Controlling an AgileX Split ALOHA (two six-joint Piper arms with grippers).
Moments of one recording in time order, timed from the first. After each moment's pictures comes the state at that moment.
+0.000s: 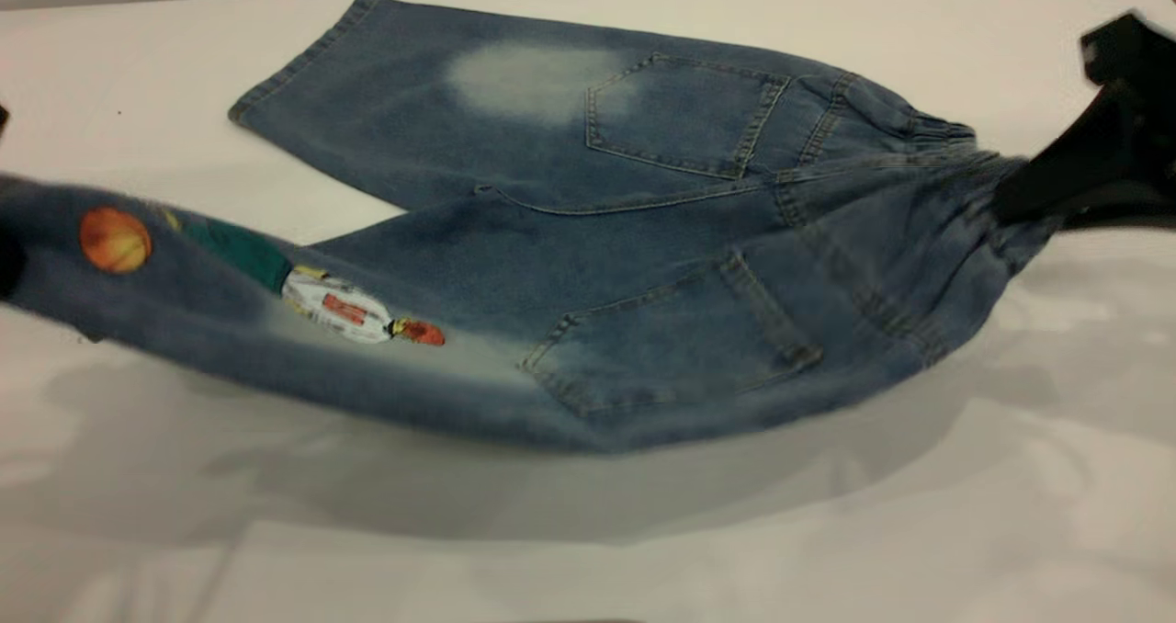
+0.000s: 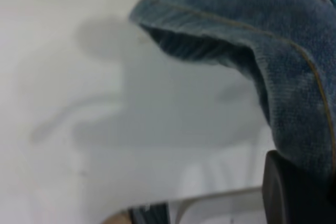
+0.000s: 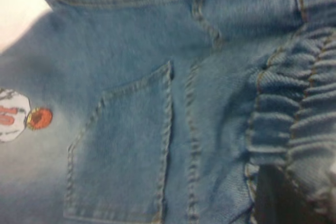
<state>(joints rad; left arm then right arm) -0.18 1.28 -0.58 -0.14 0.53 -0.03 -0.10 1.76 -0.54 1.60 0.65 -1.37</state>
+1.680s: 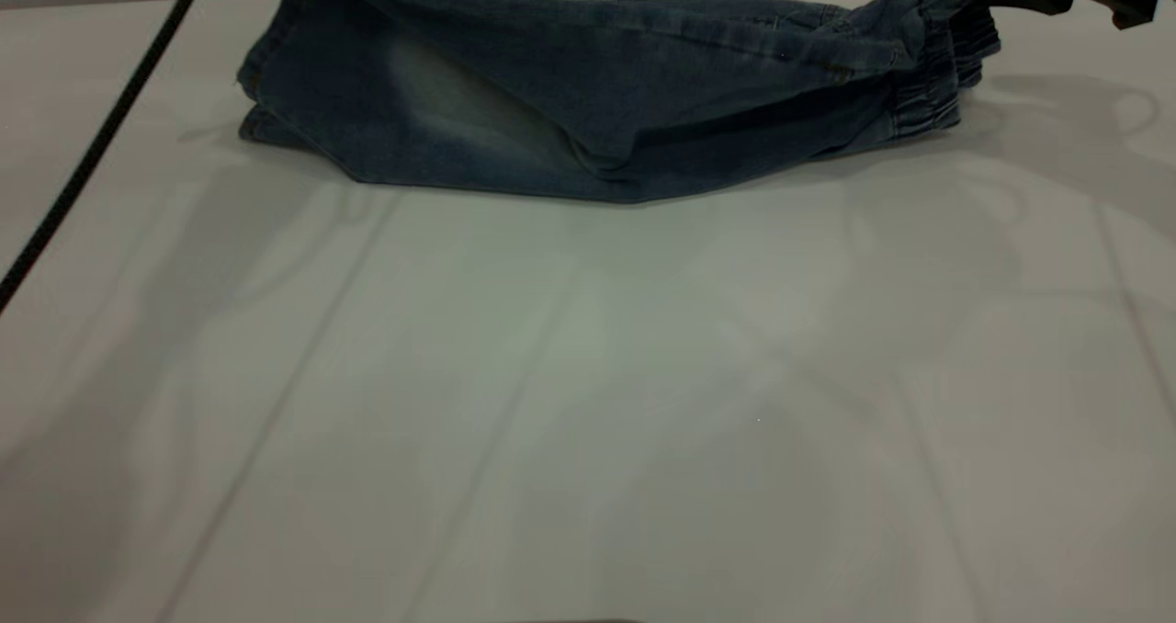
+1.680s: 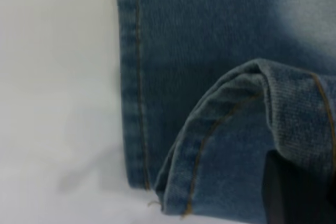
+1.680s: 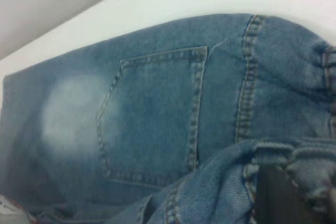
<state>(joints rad) -0.18 2.14 -1.60 -0.06 0.48 0.06 -0.11 2.19 -1.21 1.80 0.56 -1.35</state>
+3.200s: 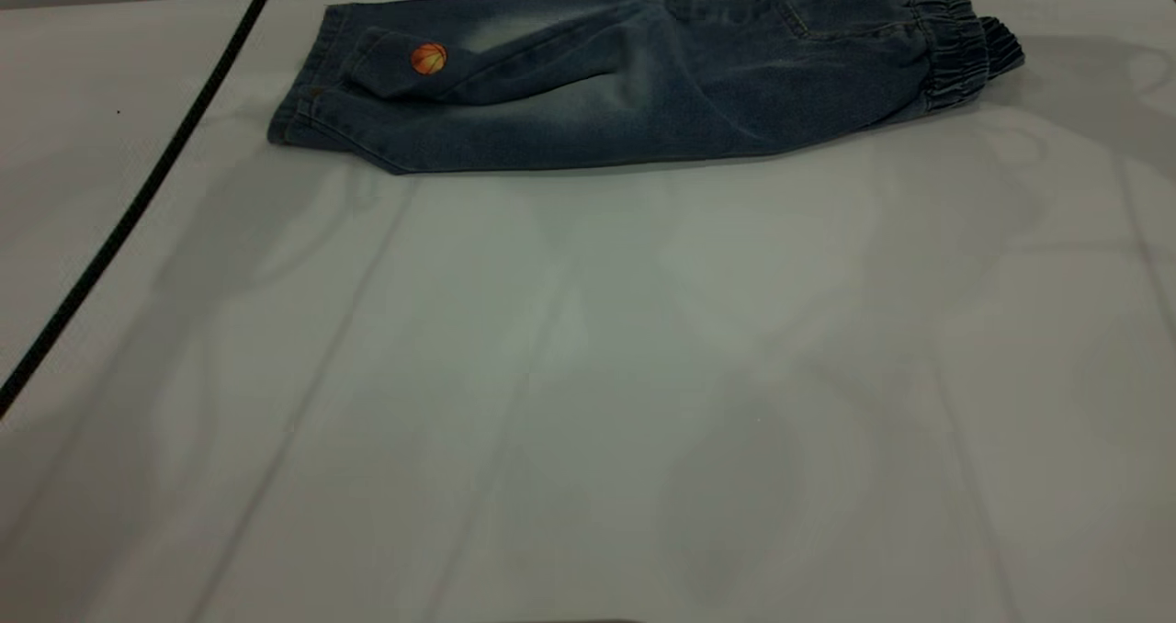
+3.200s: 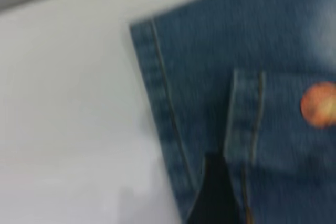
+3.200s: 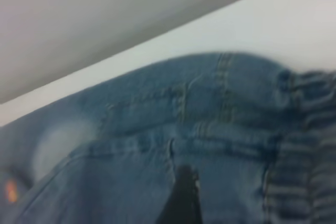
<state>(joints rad) -0.18 2.21 -1.60 -0.03 0.33 0.16 -0.17 2.29 -1.42 1.66 0.60 -1.21</state>
